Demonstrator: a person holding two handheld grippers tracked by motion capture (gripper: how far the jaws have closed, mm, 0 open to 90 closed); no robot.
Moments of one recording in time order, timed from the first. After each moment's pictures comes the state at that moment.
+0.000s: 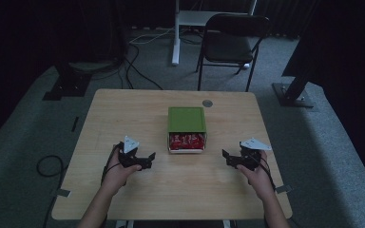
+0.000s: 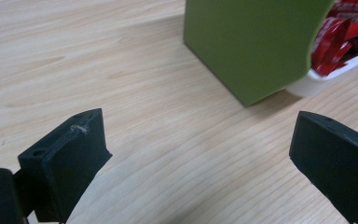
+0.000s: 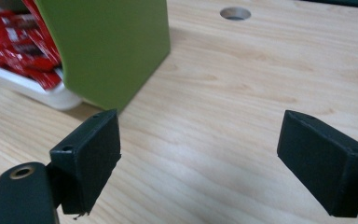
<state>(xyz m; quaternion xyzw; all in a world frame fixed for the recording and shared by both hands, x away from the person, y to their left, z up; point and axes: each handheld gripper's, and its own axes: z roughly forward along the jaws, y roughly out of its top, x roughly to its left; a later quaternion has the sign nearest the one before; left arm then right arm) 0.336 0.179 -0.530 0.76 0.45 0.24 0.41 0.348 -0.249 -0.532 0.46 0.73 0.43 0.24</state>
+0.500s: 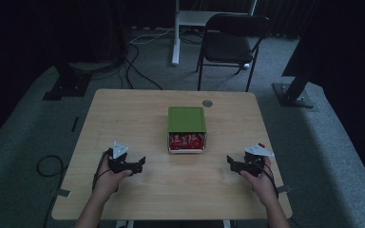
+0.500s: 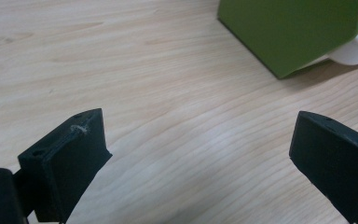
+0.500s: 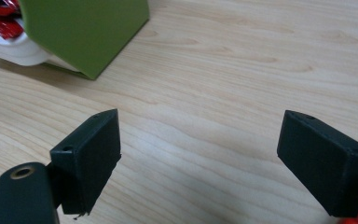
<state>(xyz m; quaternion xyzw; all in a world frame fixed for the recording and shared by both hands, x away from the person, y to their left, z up) 0.320 0.209 -0.542 0.74 0.49 0.24 0.40 0.336 -0.263 -0.549 0.49 0.73 0.41 0.24</state>
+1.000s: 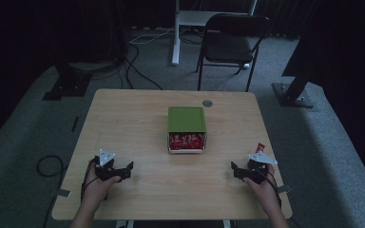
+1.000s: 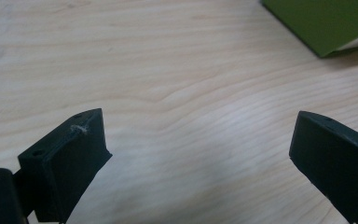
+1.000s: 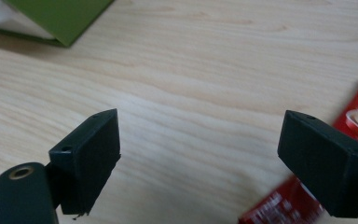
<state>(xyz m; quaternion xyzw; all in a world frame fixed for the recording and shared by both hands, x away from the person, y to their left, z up) 0.297 0.243 -0.551 0.71 0.53 0.25 0.38 0.316 -0.273 -0.563 0.52 0.72 0.38 0.26</state>
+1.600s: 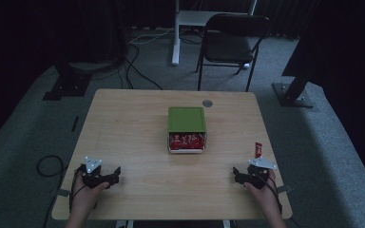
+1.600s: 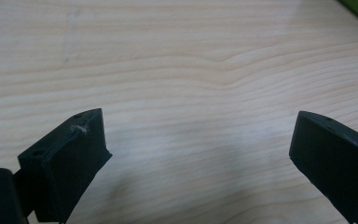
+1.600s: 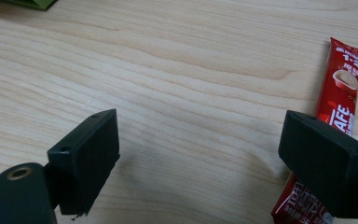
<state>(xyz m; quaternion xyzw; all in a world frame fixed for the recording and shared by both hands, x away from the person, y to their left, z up) 0.274 0.277 -0.560 0.68 0.58 0.28 0.35 0.305 -0.275 -0.574 0.53 0.73 0.34 0.27</state>
